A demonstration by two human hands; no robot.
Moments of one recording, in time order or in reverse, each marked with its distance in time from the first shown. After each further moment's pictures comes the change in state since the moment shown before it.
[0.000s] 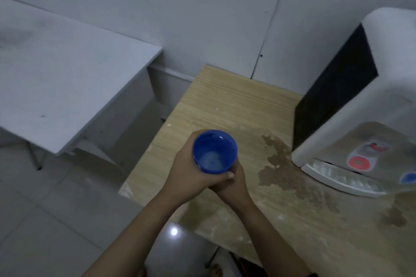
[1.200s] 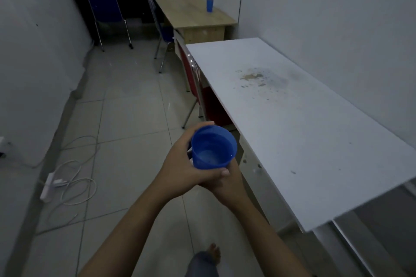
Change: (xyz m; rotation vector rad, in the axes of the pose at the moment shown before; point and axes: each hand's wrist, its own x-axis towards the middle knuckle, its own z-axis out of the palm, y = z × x) left_hand -0.160 -0.076 -0.589 0.180 0.722 -0.074; right_hand 0.013 -0.072 0.648 0.079 -0.911 -0.176
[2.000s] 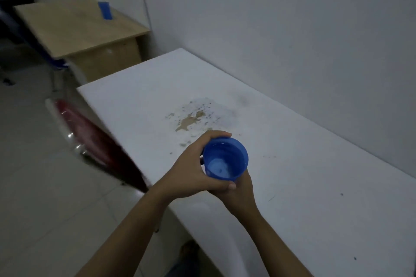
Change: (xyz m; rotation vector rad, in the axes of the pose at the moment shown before) left_hand 0.435 -0.093 0.118 -0.055 -0.604 0.054; right_hand 0.313 0.101 -0.196 -0.150 0.551 0.129
